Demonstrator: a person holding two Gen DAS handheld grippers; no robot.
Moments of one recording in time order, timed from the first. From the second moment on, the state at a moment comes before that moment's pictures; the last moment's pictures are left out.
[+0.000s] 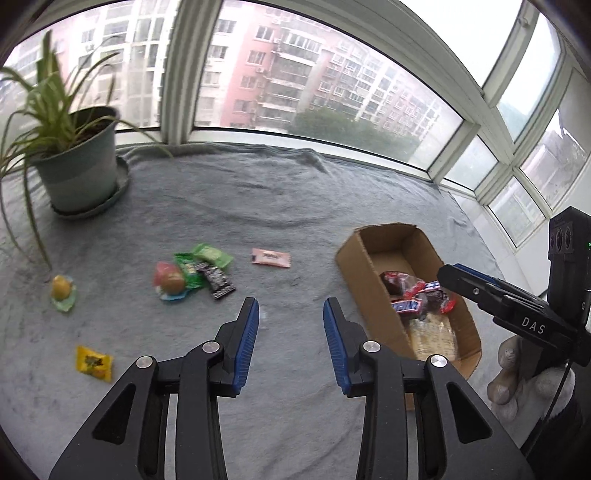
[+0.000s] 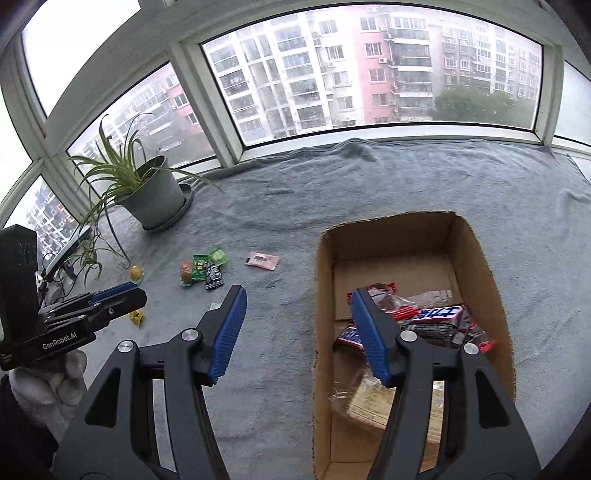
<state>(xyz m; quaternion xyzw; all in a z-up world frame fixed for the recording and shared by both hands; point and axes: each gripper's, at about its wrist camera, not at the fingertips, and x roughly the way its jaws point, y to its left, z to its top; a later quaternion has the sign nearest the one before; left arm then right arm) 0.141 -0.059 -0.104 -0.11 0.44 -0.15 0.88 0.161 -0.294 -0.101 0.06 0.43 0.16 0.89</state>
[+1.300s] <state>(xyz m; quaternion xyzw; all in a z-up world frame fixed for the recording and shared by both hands) 0.131 0.074 -0.204 -0.22 0.51 -0.01 0.83 0.221 -0.151 -0.218 0.01 0.55 0.25 0.80</state>
